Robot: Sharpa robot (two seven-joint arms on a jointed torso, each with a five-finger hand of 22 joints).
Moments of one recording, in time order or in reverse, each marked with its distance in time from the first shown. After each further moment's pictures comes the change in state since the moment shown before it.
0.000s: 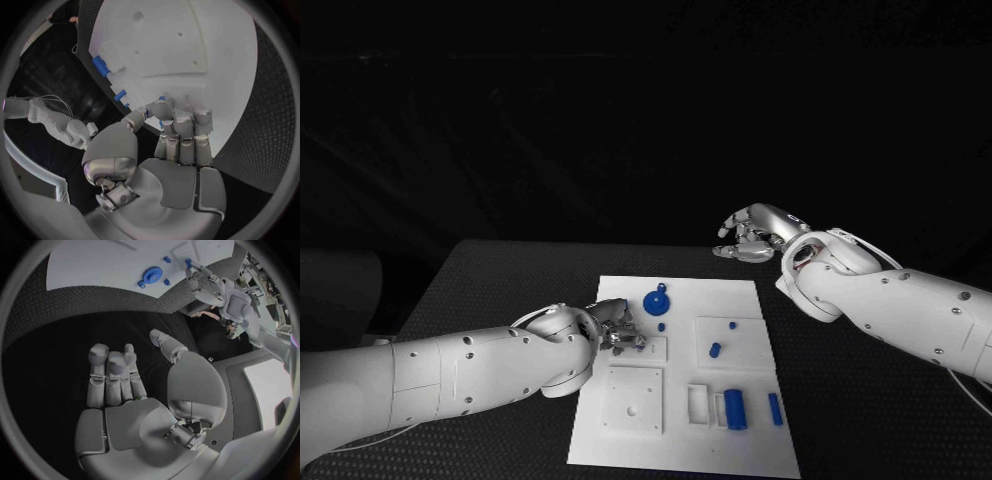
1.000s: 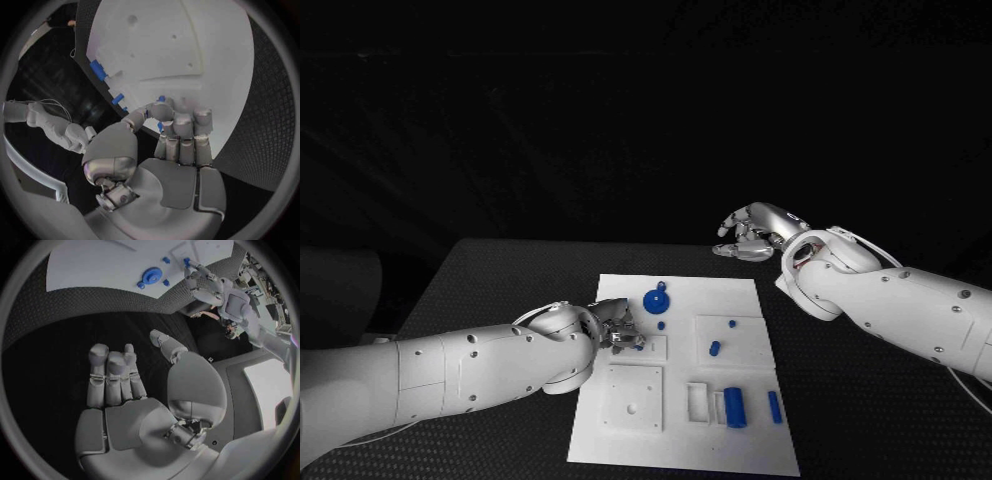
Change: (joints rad) left arm -0.003 0.015 0.002 -0.021 -0.027 0.033 -0.011; left_hand -0.003 -0.003 0.000 -0.003 -0.016 0.000 0.000 0.006 0.094 0.003 -0.003 0.031 0.007 0.000 0.000 0.031 -0.012 0.000 0.000 0.000 0.016 0.000; right arm 0.000 -0.001 0.000 0.002 0.002 0.007 0.000; right_hand -0.004 0.004 -0.006 0.006 0.013 -0.001 0.002 0.000 0.001 -0.004 -0.004 0.004 -0.003 -0.004 -0.004 0.000 0.000 0.000 -0.002 0.002 0.000 0.000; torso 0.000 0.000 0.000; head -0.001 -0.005
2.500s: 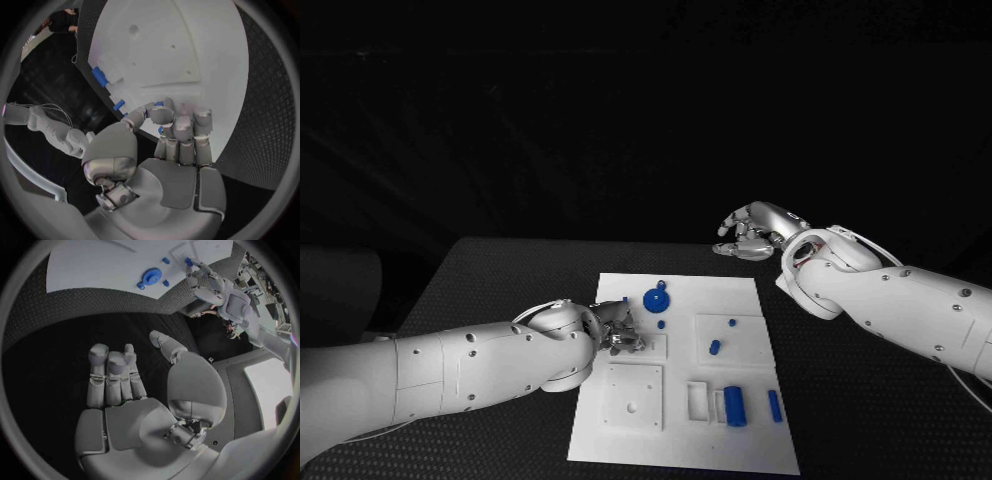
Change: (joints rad) left arm 0.003 -0.005 0.005 0.015 -0.022 0.071 -0.018; left_hand 0.004 -0.008 0.001 0.000 -0.011 0.001 -0.001 0.039 0.031 0.003 -0.003 0.072 0.013 0.003 -0.004 0.074 -0.019 0.000 0.000 0.000 0.015 0.000; right arm 0.000 -0.001 0.000 0.000 0.004 0.006 -0.001; right_hand -0.004 0.004 -0.003 0.008 0.027 0.002 -0.002 0.000 0.000 0.000 0.000 0.004 -0.005 0.000 0.000 0.000 0.000 0.000 -0.005 -0.001 -0.004 0.000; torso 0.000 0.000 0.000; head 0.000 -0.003
